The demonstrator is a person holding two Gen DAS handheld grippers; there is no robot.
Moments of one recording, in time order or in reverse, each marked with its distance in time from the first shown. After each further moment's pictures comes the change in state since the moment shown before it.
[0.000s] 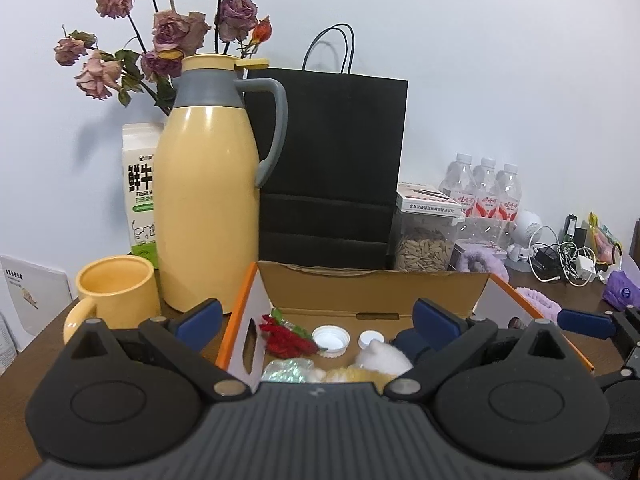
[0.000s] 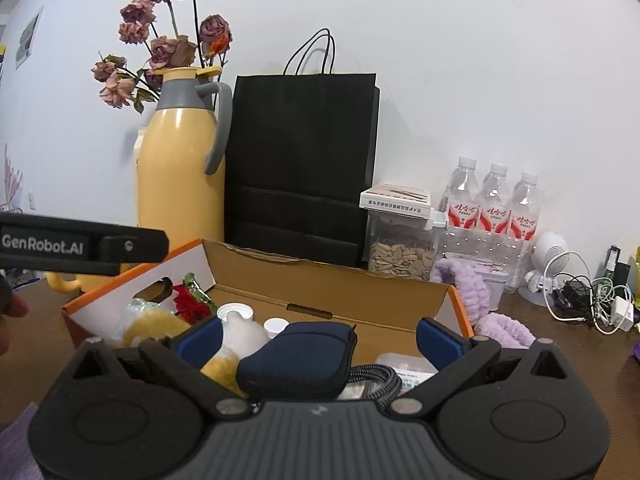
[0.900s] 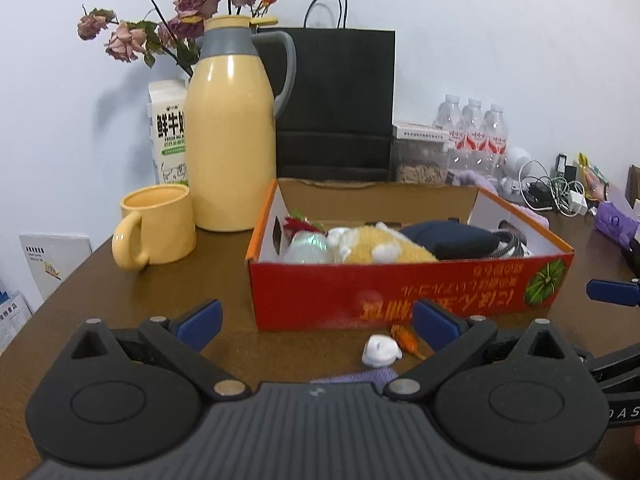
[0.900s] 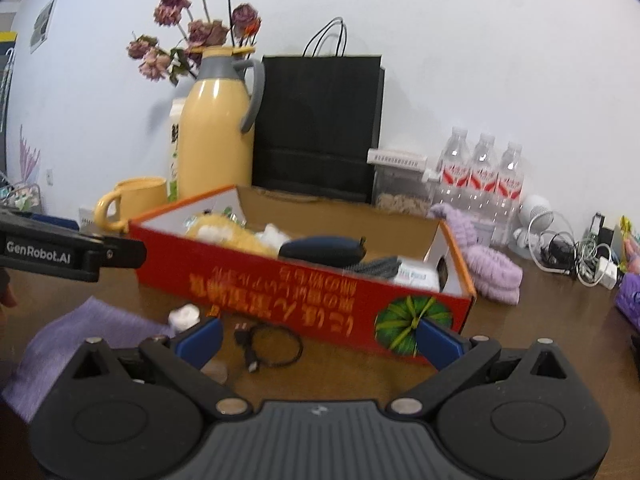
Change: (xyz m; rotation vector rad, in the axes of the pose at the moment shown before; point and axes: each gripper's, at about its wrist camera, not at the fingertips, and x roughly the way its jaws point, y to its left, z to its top) left arm -0.066 0.009 -0.066 0.059 0.119 0.017; right arm -0.077 0.014 -0.062 -0.015 0.084 0.029
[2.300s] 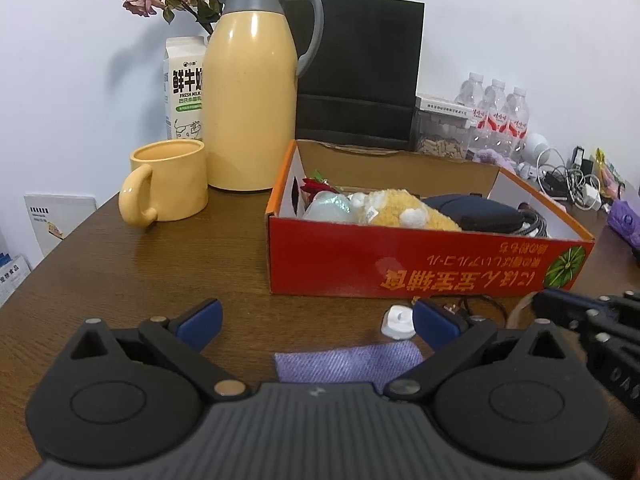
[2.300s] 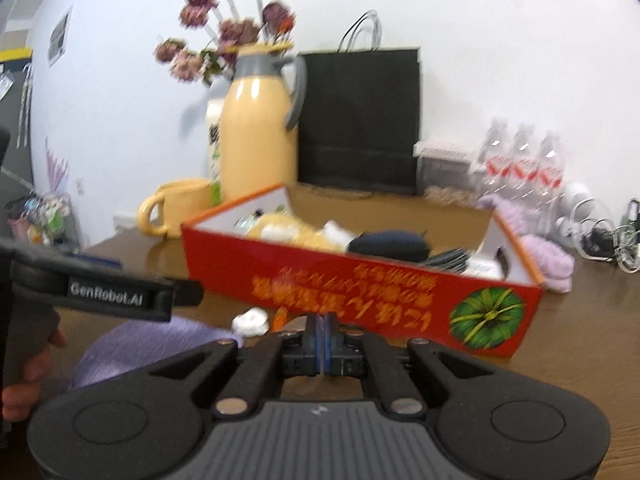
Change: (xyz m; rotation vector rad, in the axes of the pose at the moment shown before) left arm 0.016 0.014 -0.008 -0.072 0.084 0.022; right arm 0.003 0.024 0.007 0.060 -0.037 0.084
